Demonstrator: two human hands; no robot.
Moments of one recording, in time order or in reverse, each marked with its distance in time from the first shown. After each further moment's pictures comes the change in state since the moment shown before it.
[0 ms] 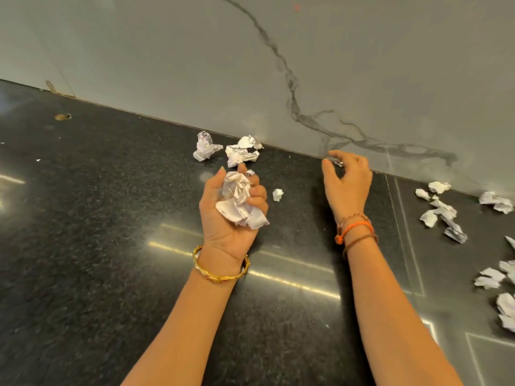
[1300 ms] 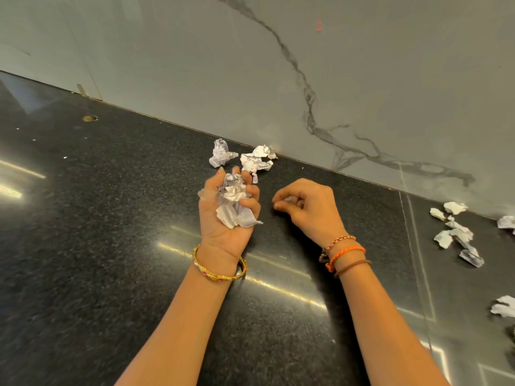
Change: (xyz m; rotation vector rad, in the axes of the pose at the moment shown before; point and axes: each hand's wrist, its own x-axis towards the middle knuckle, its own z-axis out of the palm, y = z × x) left_hand -0.002 0.019 0.001 0.024 0.026 0.136; right_hand -0.032 -0.039 0.007 0.035 -0.575 -0.395
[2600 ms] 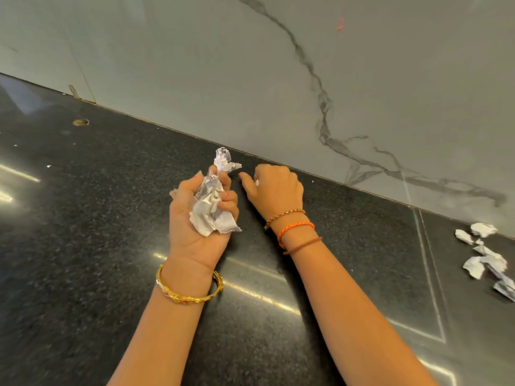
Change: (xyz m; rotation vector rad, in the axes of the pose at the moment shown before) left_hand 0.009 0.037 -0.005 0.057 0.061 0.082; right_hand 0.073 -0.021 0.058 -0.447 -0.007 0.139
